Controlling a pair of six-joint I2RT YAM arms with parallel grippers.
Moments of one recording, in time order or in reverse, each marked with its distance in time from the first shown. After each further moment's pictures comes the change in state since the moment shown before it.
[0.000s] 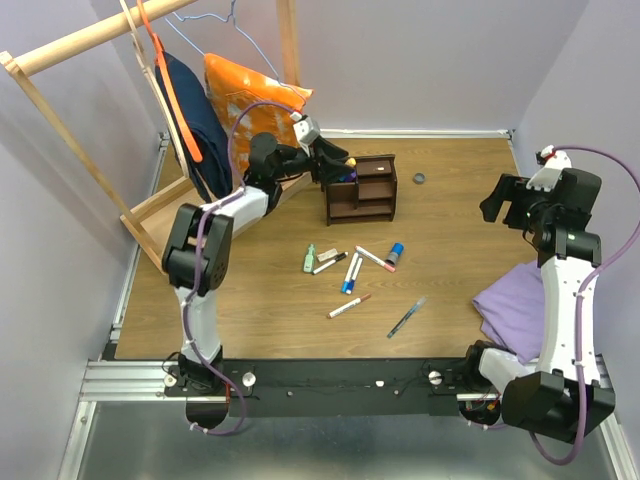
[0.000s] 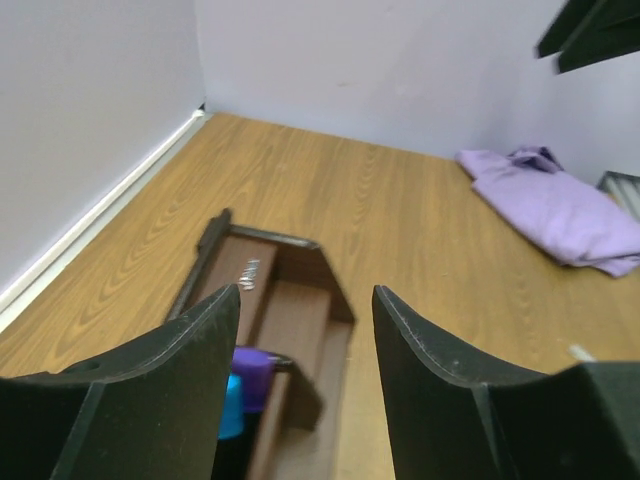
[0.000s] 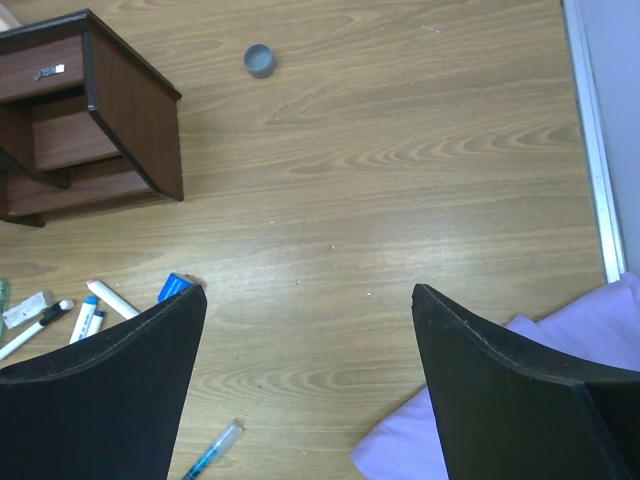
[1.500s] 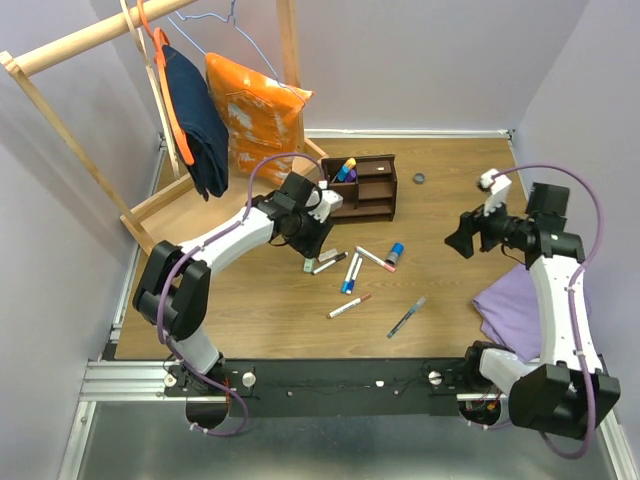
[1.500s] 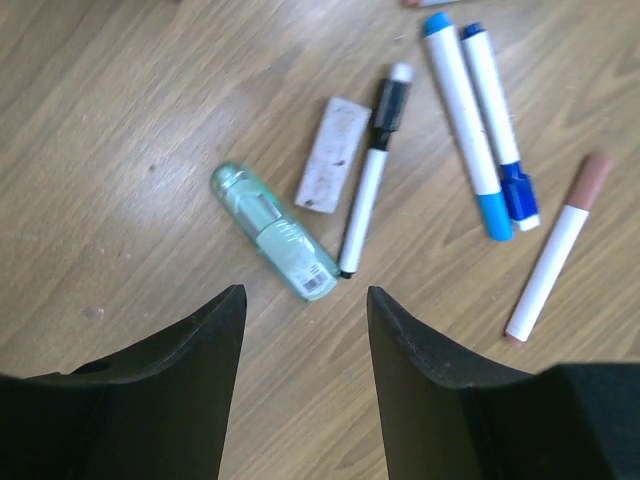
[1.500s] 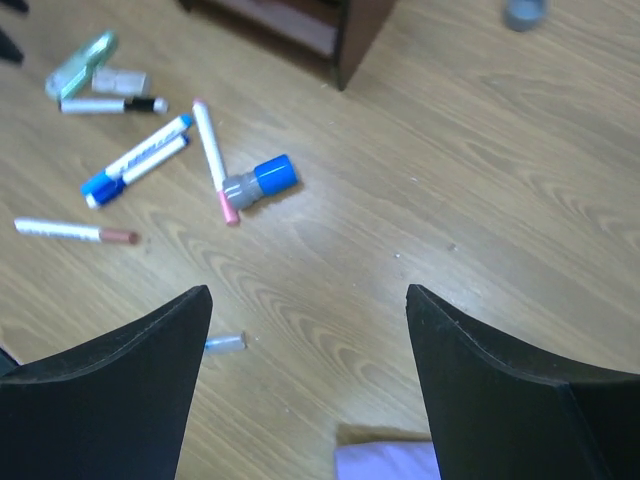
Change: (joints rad) left arm -0.219 -0.390 -0.203 -1.477 -0.742 0.388; right arm 0.042 -0.009 -0.111 -0.121 -0.433 -0.476
